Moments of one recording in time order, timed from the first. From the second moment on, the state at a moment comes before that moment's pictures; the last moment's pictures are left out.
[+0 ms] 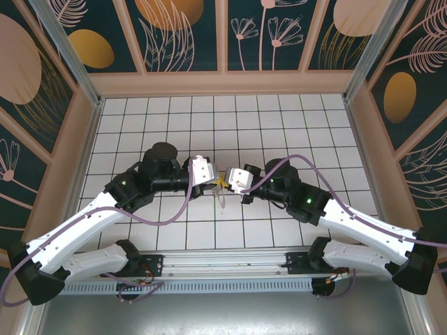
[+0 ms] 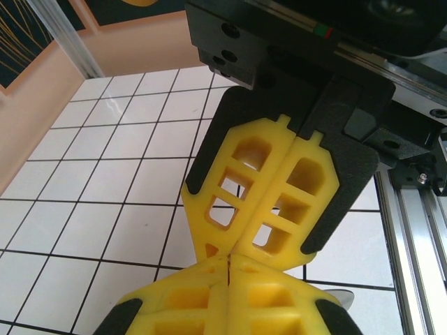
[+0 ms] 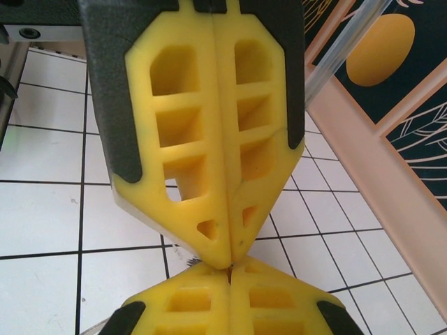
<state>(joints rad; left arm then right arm) -0.81 1.03 0.99 -0.43 0.44 0.43 0.99 0.97 0.79 -0.11 -0.18 -0.53</state>
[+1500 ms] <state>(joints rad) -0.81 0.97 0.95 -0.31 0.47 0.37 0.99 0.93 0.76 -0.05 -0.16 -0.53</state>
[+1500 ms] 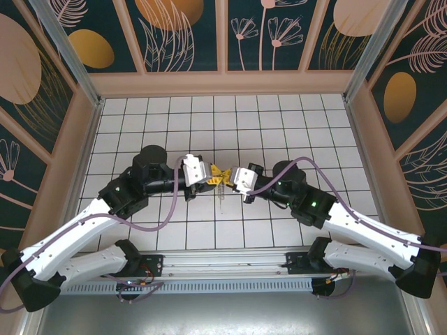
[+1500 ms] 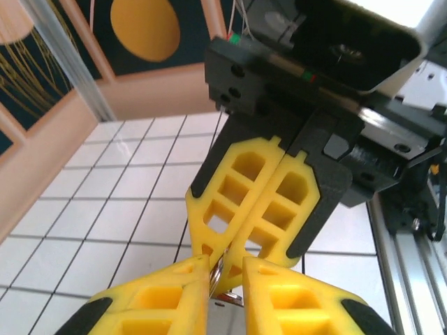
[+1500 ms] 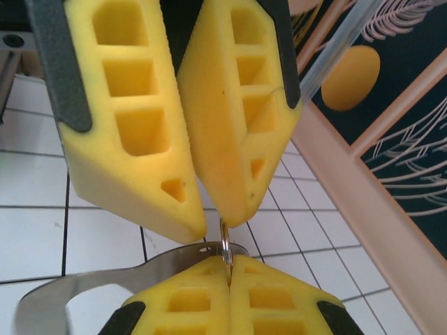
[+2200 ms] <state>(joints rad) -0.81 1.05 0.98 -0.39 0.44 0.43 0.99 0.95 0.76 -0.11 -0.15 -0.54</state>
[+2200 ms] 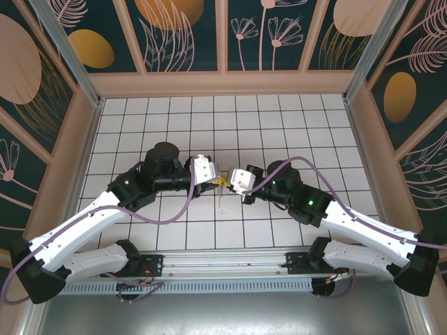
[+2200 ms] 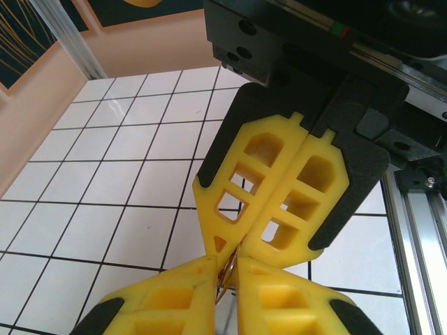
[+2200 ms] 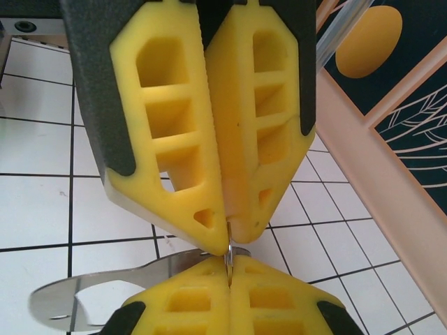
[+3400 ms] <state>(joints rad) -0.81 0.93 0.85 -0.10 0.61 0.30 0.99 0.86 0.74 -0.02 -0.29 -0.52</state>
